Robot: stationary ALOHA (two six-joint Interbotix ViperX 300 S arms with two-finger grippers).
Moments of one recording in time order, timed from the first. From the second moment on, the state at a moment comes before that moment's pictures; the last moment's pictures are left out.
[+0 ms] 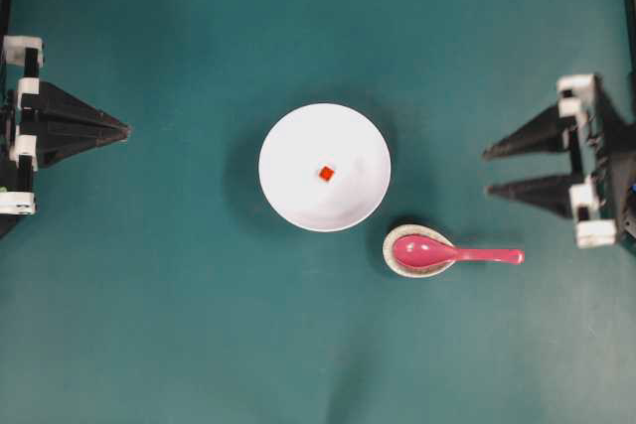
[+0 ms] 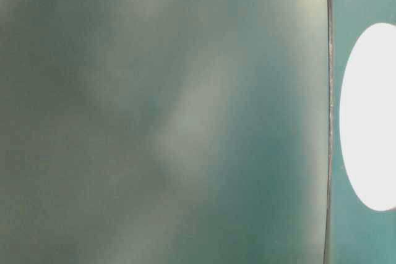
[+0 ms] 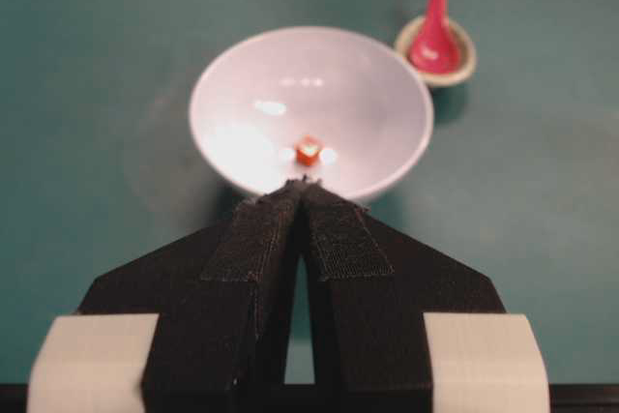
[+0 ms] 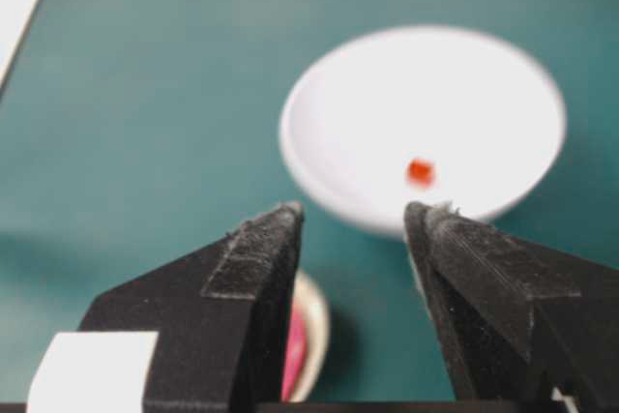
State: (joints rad) left arm 0.05 -0.96 1.16 0.01 0.10 0.00; right arm 0.08 -0.74 1.22 0.20 -0.18 0.01
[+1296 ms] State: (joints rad) left arm 0.05 -0.96 1.16 0.01 0.16 0.00; right arm 0.57 -0.05 1.35 0.64 -0.87 -0.02
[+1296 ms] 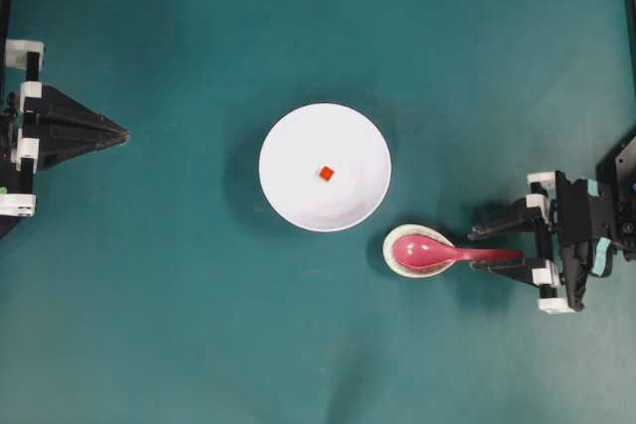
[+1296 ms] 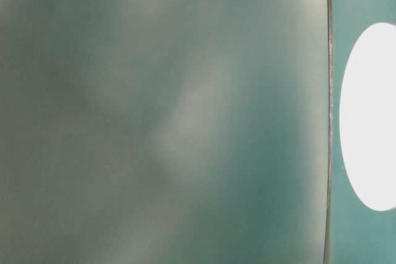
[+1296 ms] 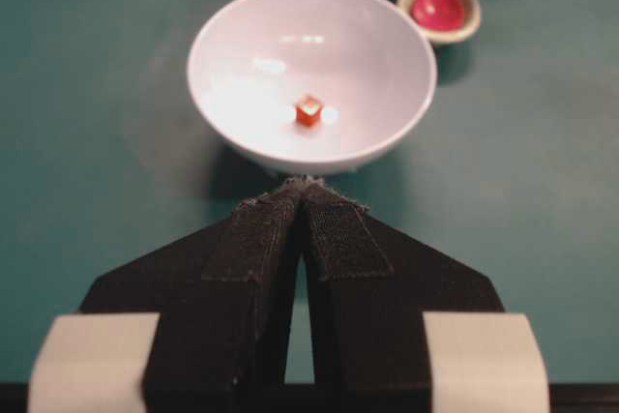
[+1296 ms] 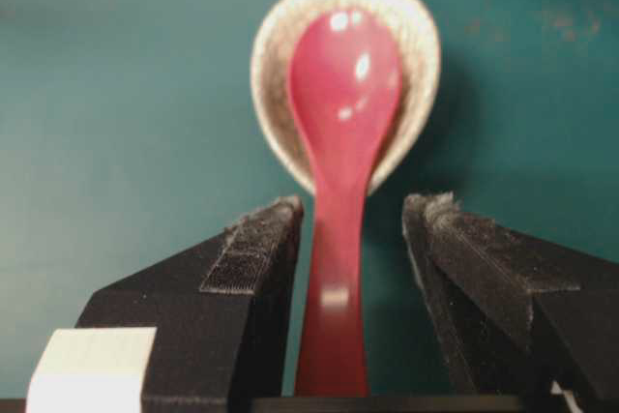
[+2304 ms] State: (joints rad) left arm 0.05 -0.96 1.16 0.01 0.16 0.00; right arm 0.57 -0.04 1.34 0.64 -0.81 -0.02
